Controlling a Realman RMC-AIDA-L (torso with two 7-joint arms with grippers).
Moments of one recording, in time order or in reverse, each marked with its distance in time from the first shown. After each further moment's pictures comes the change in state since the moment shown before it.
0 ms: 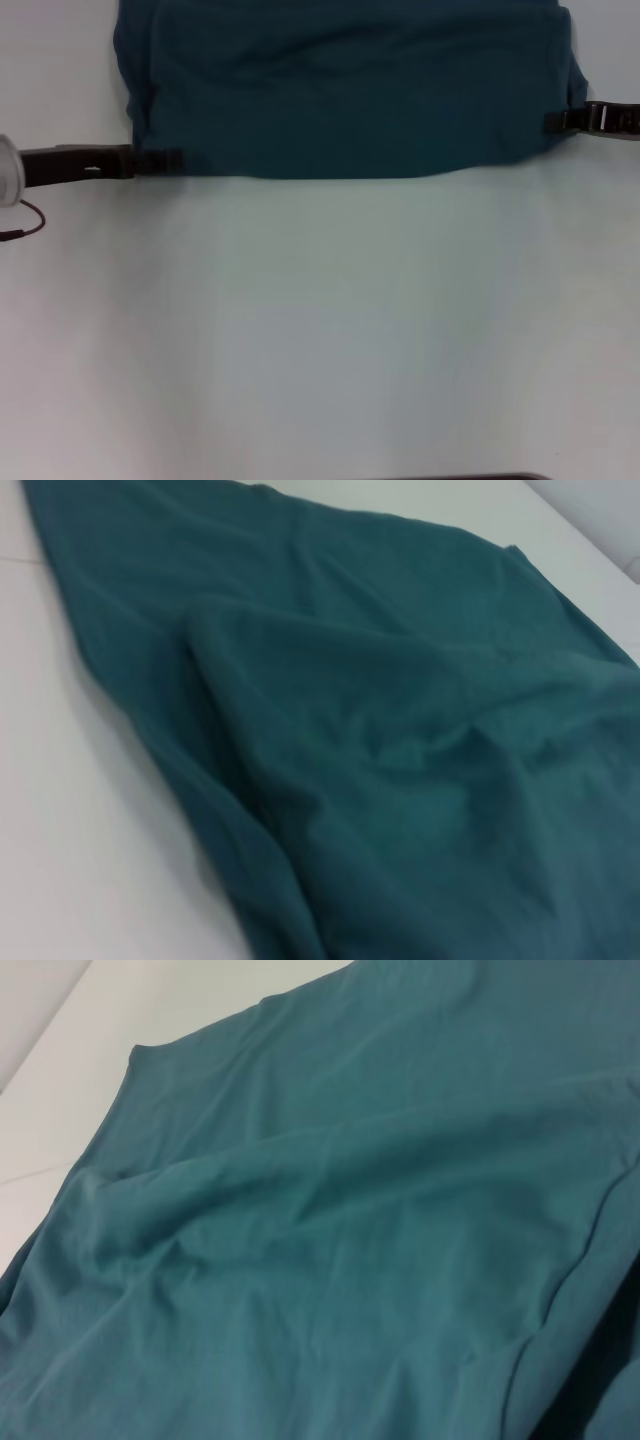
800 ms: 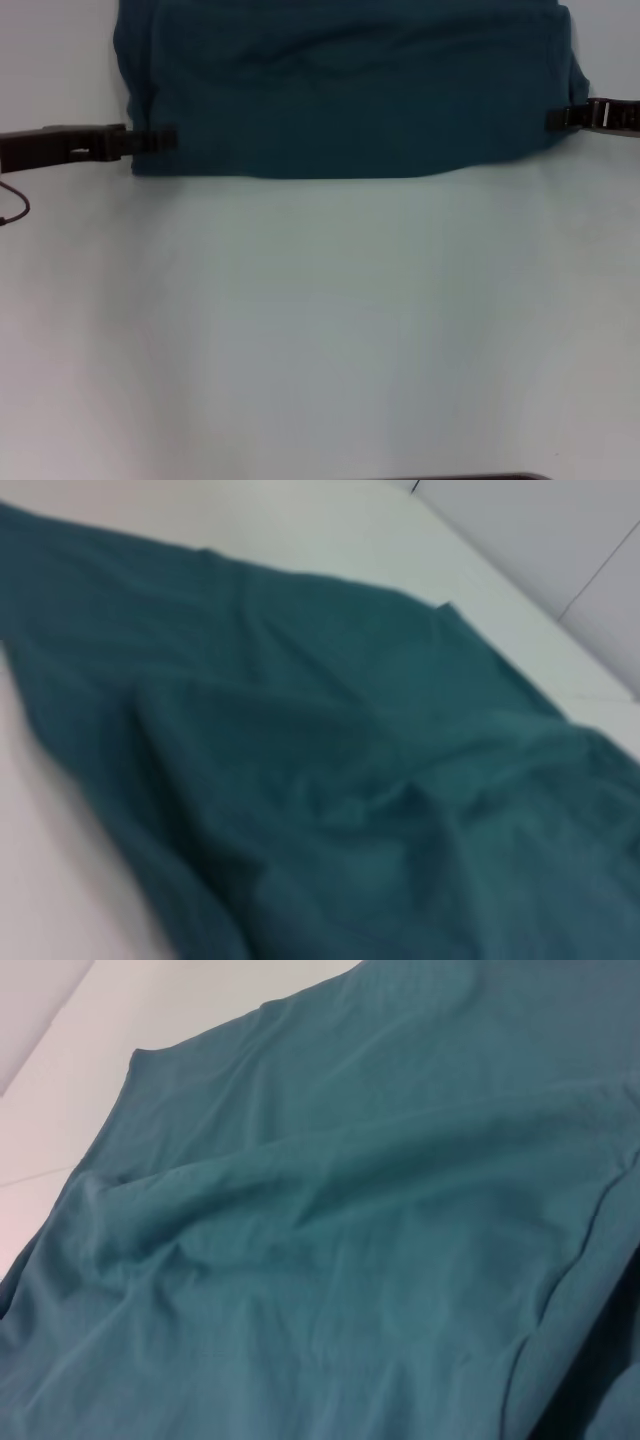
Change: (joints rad) left arm 0.026 0.011 -0.022 -0.074 -0.057 0.105 0.000; right arm 0.002 -0.005 0.002 -0.002 0.000 -0.006 0.002
